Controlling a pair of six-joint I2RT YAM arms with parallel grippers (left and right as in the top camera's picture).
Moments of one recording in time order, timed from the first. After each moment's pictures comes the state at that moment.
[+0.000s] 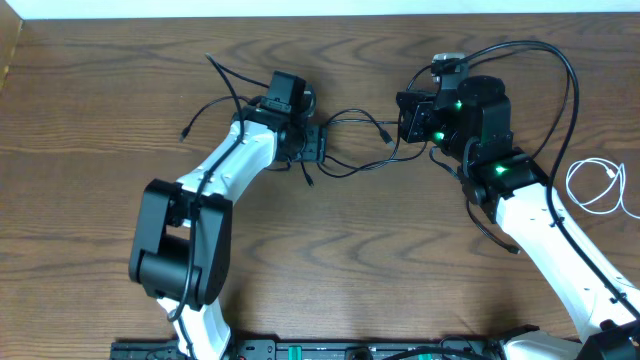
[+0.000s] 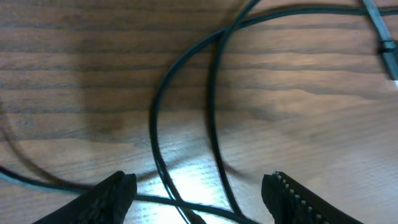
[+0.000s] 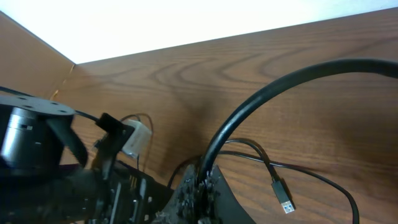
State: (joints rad) left arm -0.32 1.93 1.30 -0.57 0.17 -0.22; right arm 0.33 1.43 1.01 -0.04 -0.23 0.44
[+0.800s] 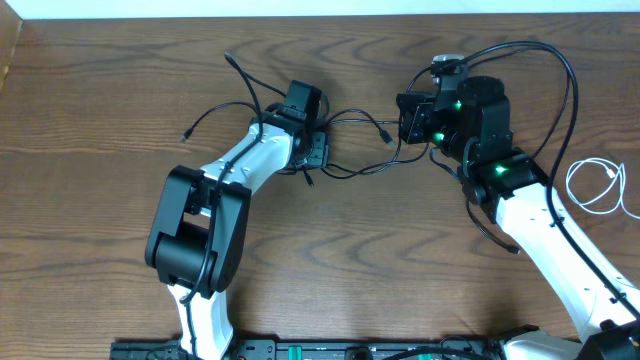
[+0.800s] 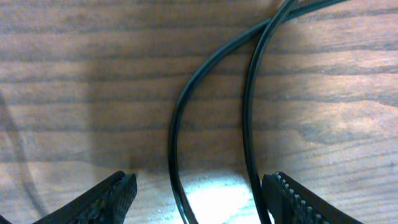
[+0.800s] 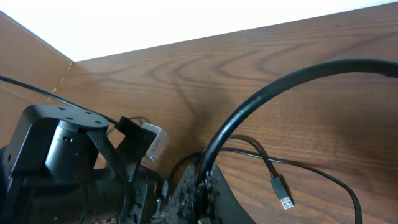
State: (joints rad) left arm -0.37 2.01 1.30 -0.51 -0.01 -0.20; right arm 0.33 1.43 1.01 -0.05 -0.23 0.44
